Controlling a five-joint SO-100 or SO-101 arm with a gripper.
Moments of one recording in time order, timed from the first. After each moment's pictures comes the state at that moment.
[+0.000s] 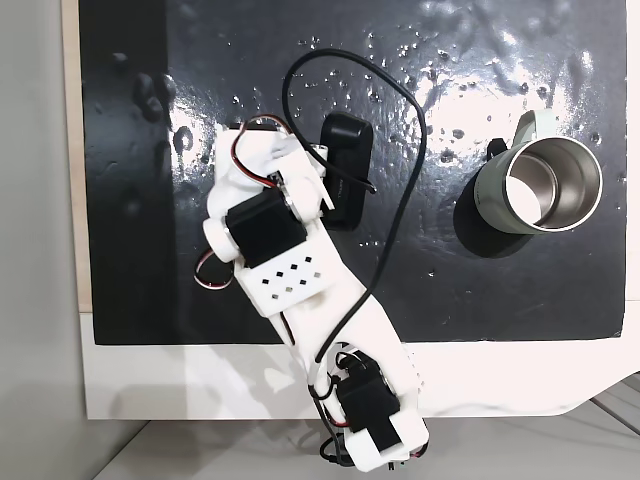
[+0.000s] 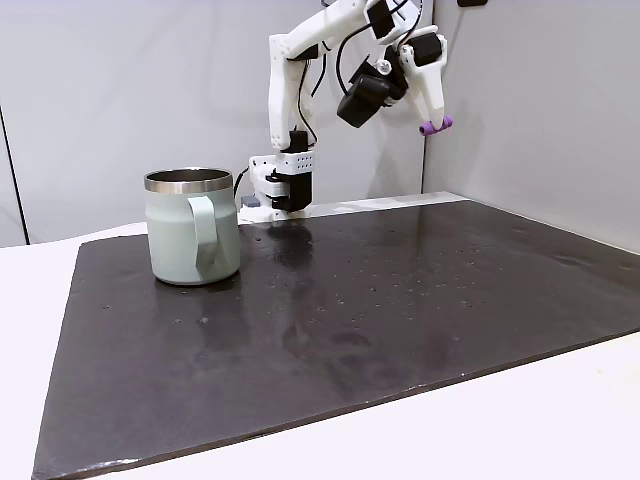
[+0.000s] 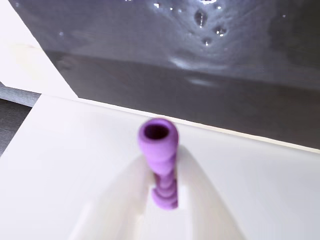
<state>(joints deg) -29.4 93.2 66.7 86.6 29.1</state>
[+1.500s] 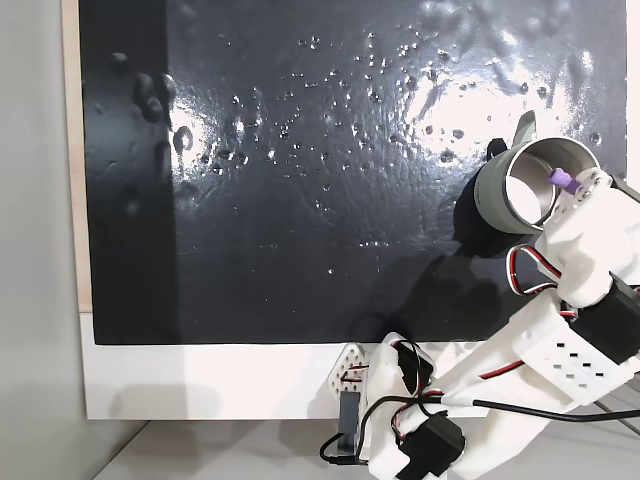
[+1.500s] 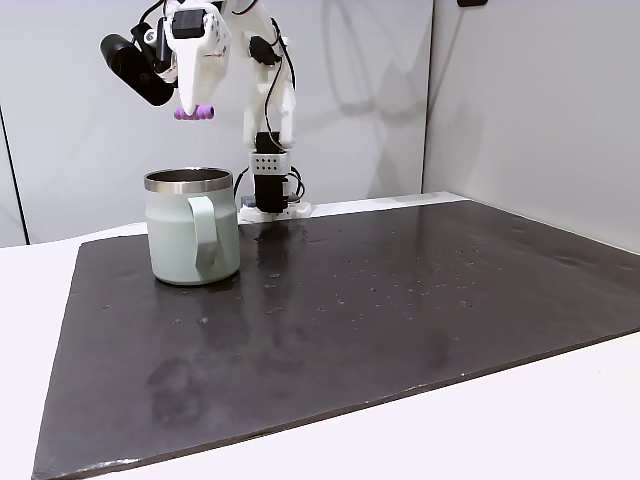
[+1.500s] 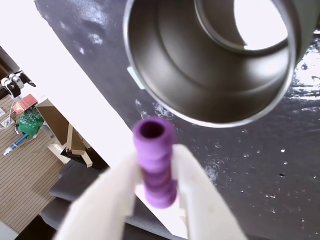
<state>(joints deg) 34.0 103.9 74.1 84.6 -4.0</state>
